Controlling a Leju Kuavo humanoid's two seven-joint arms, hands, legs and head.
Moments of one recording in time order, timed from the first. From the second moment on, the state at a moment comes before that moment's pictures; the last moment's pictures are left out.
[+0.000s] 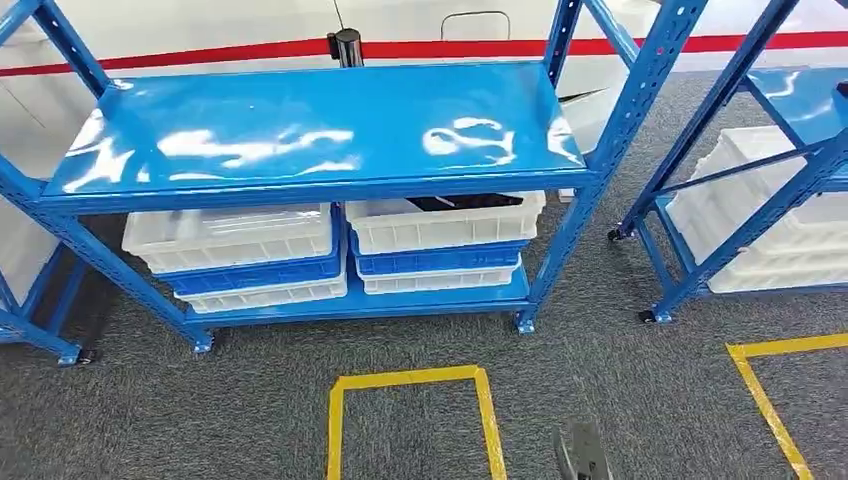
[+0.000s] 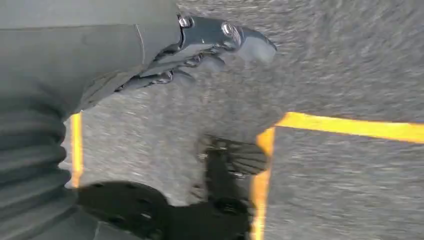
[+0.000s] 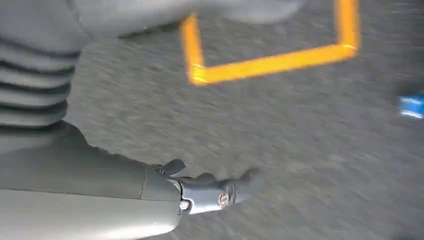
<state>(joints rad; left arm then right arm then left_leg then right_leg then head) -0.06 -0.13 0.88 -0.24 -0.72 0.21 -0.22 -0.08 0.08 -0.41 -0.30 0.30 -0.34 -0.30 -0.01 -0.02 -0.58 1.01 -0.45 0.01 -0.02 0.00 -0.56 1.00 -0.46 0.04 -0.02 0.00</state>
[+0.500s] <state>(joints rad) 0.03 -0.08 0.54 -0.28 -0.41 0.12 -0.12 0.02 0.02 -0.28 -0.29 0.18 -0.20 -0.17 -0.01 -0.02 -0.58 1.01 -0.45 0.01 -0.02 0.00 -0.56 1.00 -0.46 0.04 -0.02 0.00</state>
